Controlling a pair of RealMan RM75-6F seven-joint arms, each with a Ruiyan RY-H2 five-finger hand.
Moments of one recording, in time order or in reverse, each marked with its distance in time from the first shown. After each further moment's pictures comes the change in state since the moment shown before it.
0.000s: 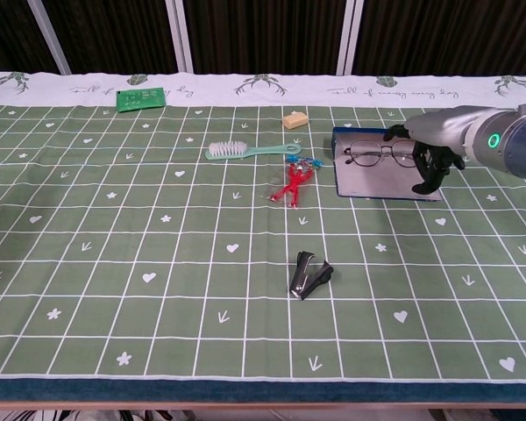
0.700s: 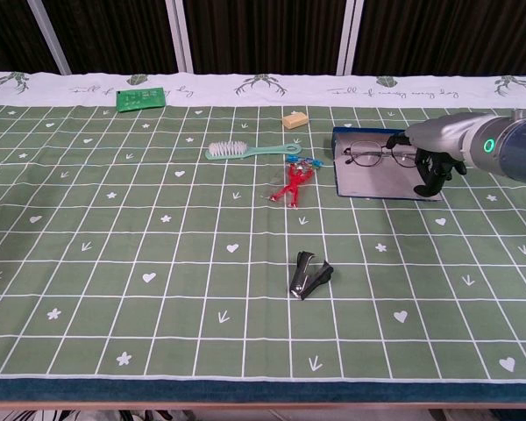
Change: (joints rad) left arm 0.000 0.001 -0.001 -0.001 -0.003 -0.002 0.001; right arm 0.024 -0.018 -0.019 0.048 0.051 -0.030 -0.021
